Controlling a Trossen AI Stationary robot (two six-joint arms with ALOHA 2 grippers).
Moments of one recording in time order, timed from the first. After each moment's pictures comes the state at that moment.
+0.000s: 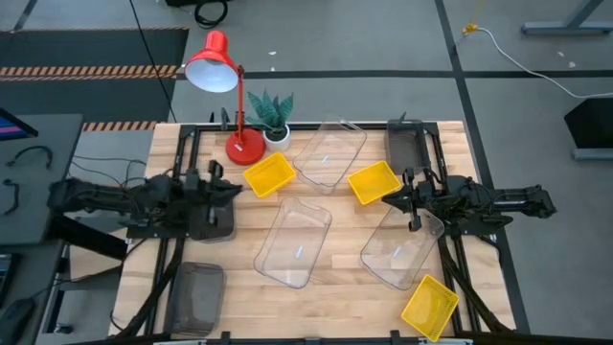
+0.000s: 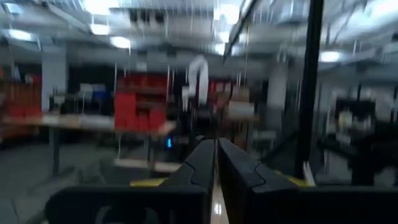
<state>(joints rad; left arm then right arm) -0.01 0.55 0.15 0.69 -0.07 -0.05 -0.01 0.01 0.01 0.03 0.01 0.00</state>
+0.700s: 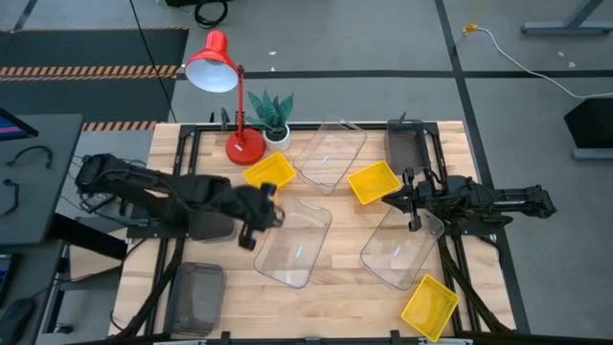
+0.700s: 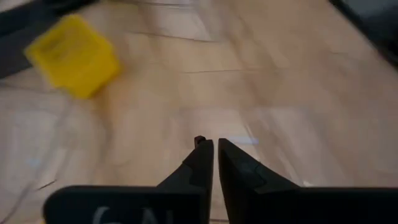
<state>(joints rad) -0.20 1.30 1.04 -0.49 -0.03 0.25 -0.01 0.01 0.01 0.03 0.01 0.00</state>
